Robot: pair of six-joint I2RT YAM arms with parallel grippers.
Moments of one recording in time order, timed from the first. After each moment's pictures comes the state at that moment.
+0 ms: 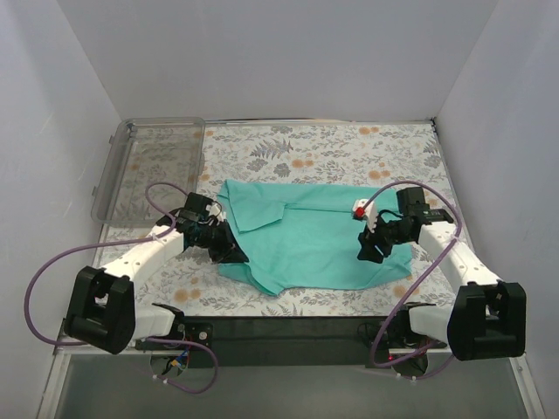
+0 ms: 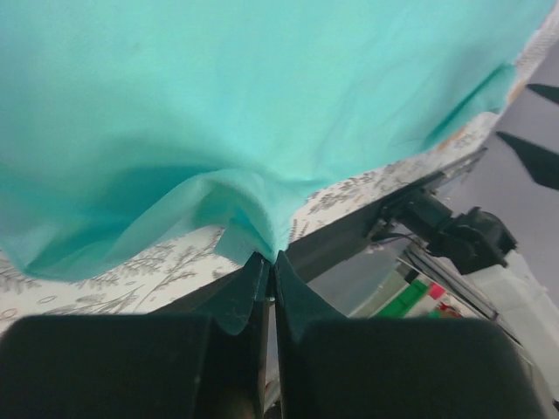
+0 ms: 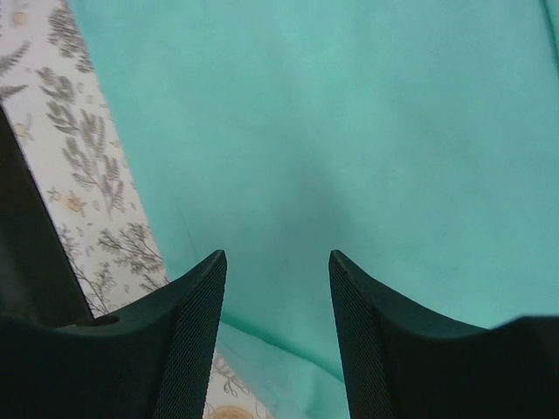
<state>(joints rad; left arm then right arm) -0.34 1.26 0.69 -0.58 0.55 -0.75 0.07 1.19 0.73 -0.78 -0.72 -0.90</state>
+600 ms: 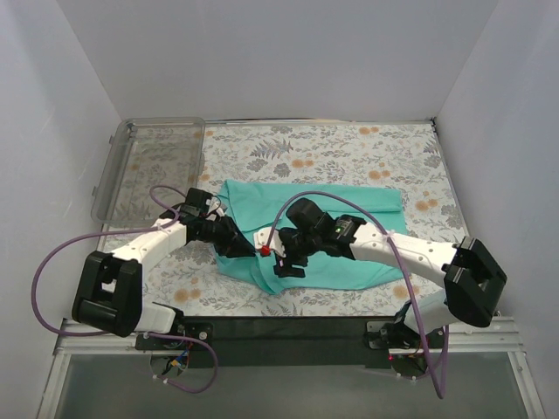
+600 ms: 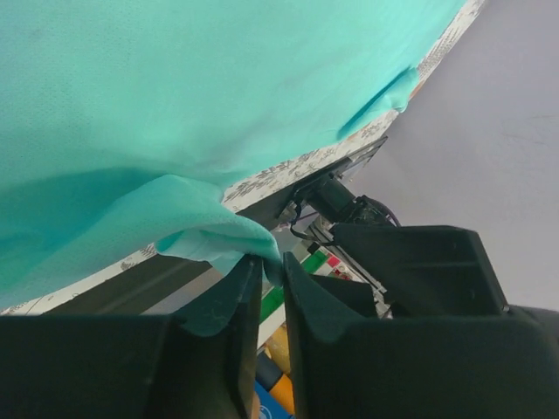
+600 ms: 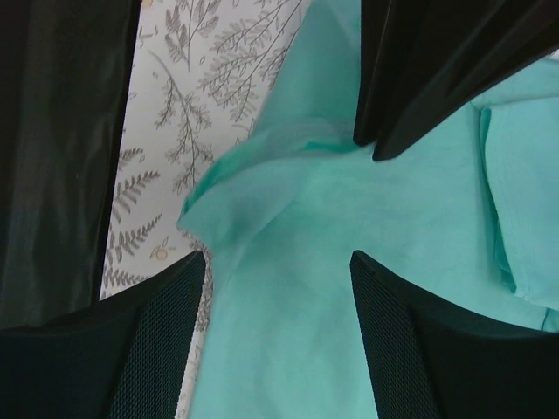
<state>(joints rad) -0.31 1.37 0.72 -0.47 0.75 -0.97 0.97 1.44 1.00 -0.44 -0.52 -0.67</state>
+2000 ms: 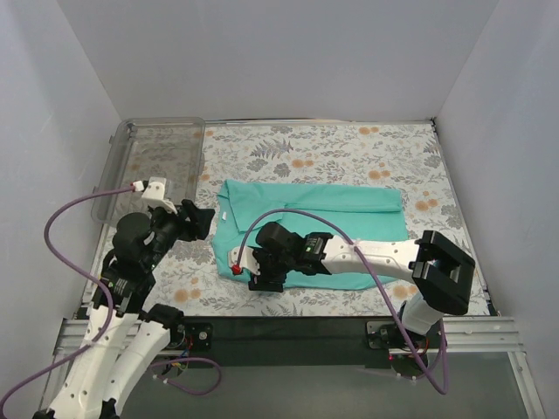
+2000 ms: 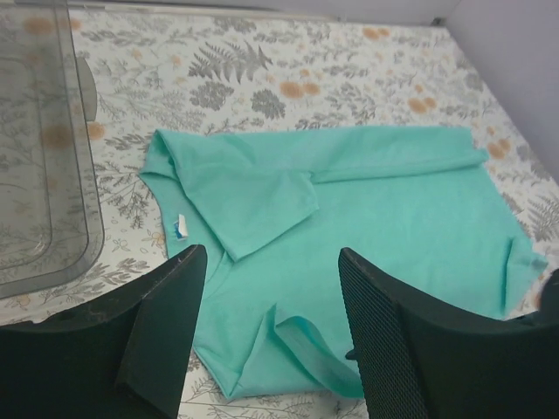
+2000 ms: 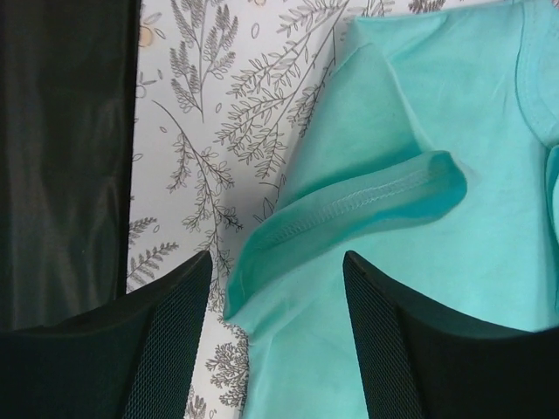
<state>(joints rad) -0.32 0.57 0.77 -0.43 0.10 -0.28 1.19 1.60 1.05 -0.31 -0.30 -0.46</state>
